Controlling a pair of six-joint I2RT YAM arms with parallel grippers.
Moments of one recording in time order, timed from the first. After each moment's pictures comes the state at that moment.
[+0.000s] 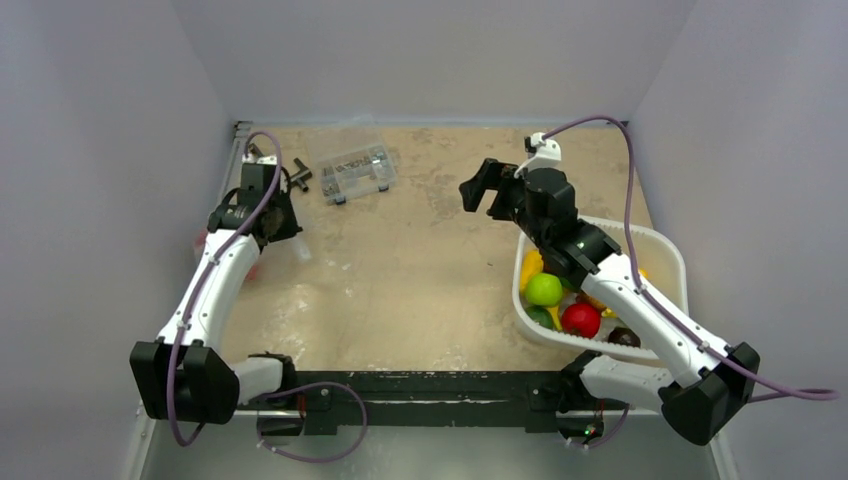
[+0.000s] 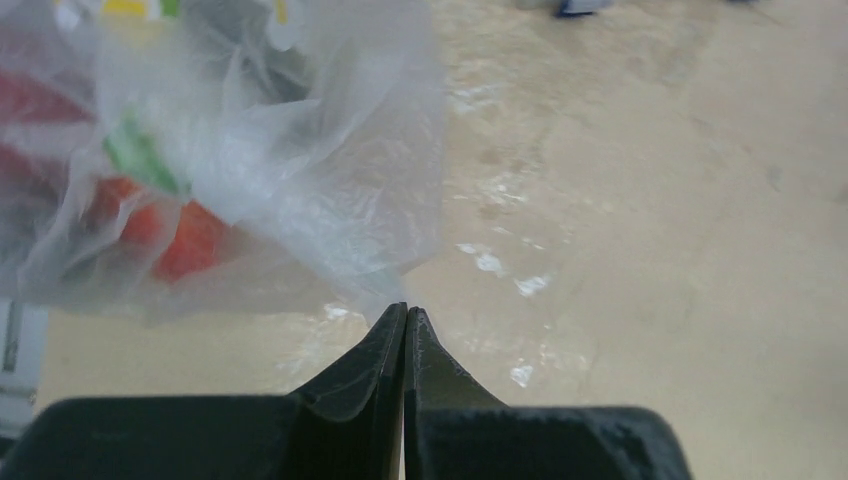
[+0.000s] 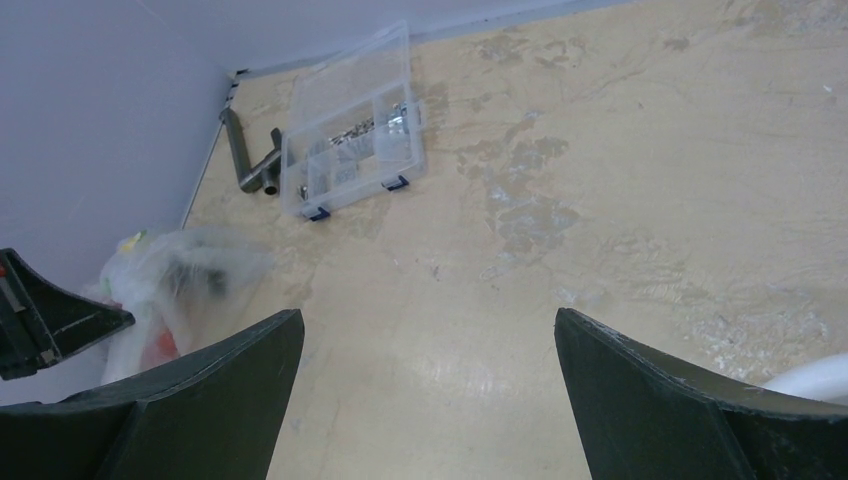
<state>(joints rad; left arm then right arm) -0.06 1.22 1.07 -0.76 -0.23 -0.34 0.61 1.11 1.08 -0.25 0.25 0.55</state>
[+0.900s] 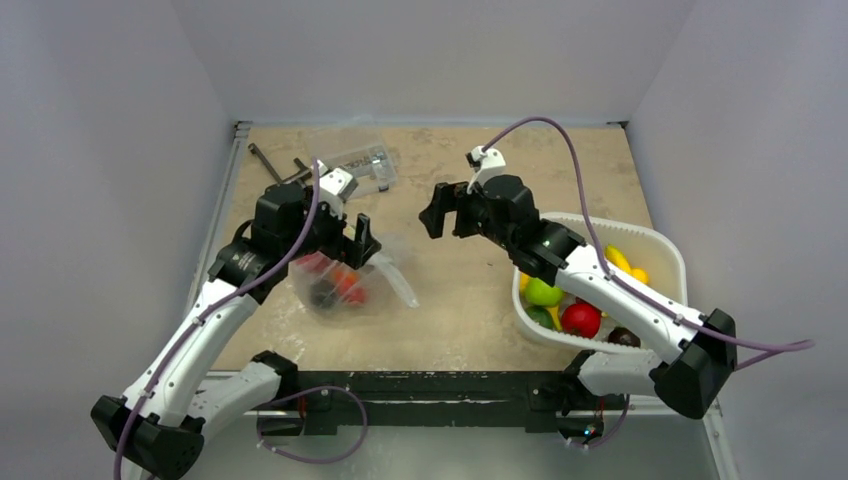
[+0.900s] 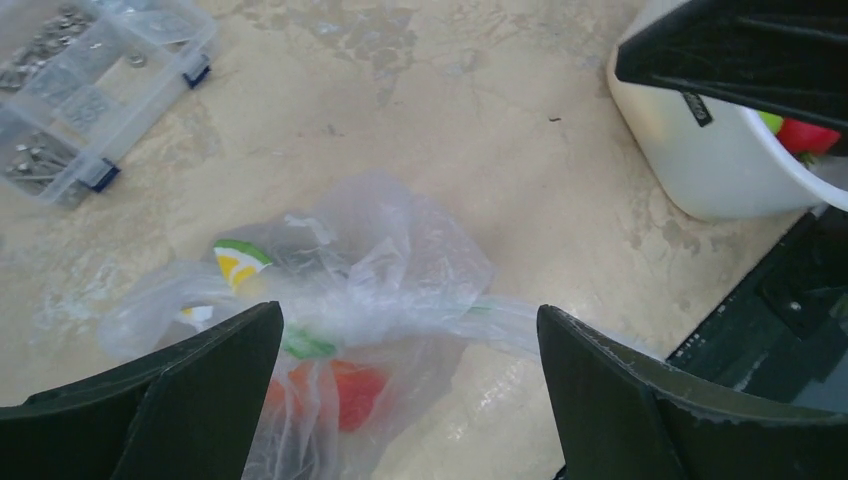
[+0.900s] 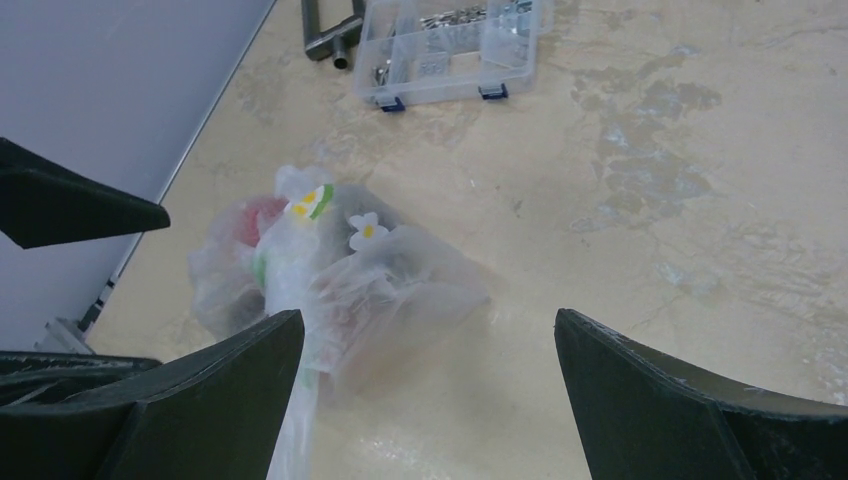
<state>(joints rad) -0.42 0.96 1.01 -0.57 0.33 -0.05 0.75 1.23 1.09 -0.23 0.13 0.46</state>
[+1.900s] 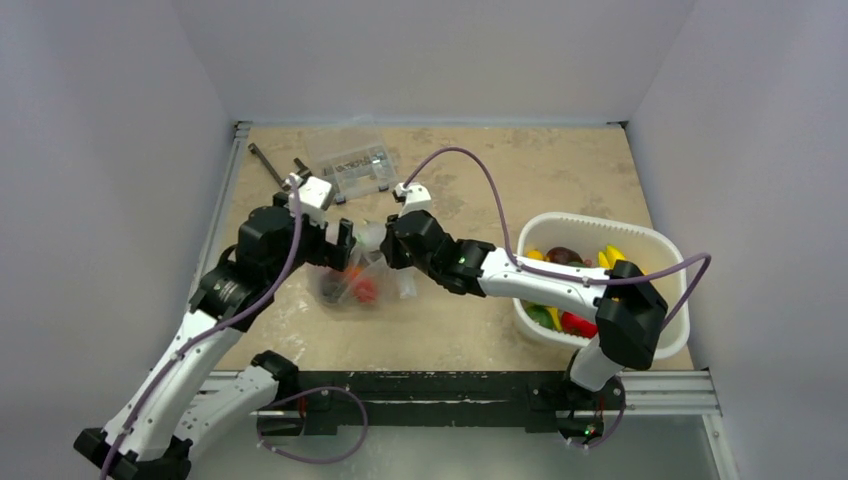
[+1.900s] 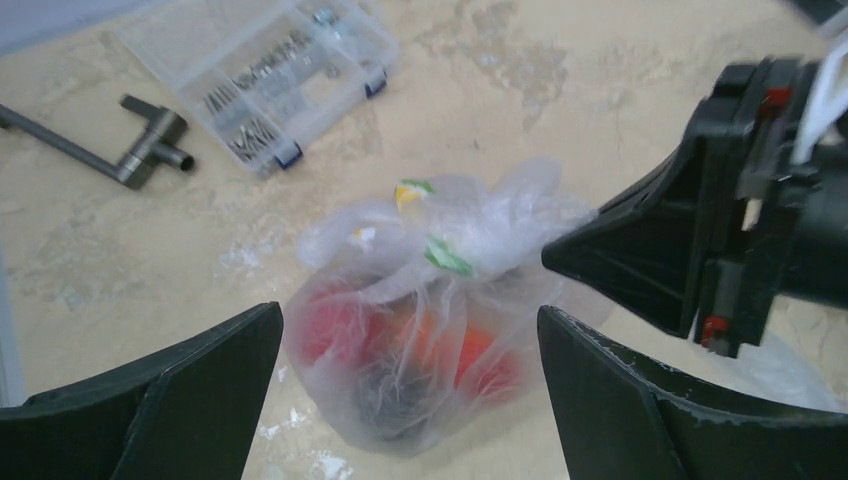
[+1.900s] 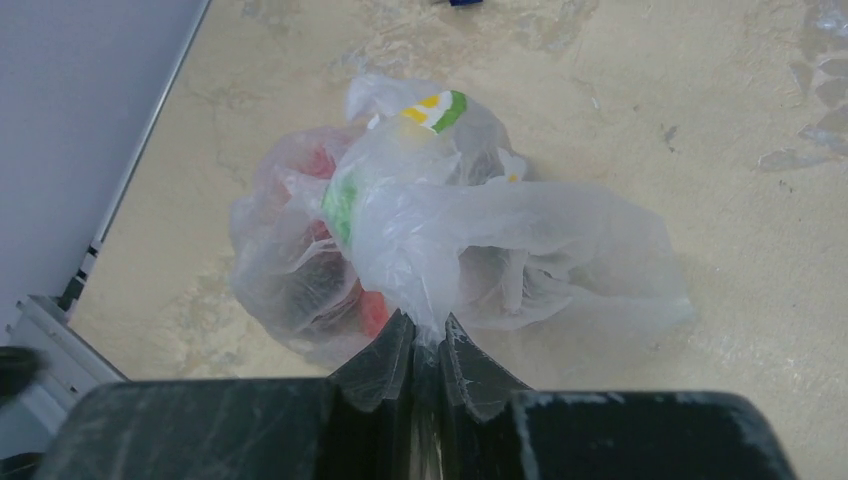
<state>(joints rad) -0.49 0.75 0.95 -0.58 -0.10 -0.02 1.06 1.62 1.20 -0.11 0.35 0.62</state>
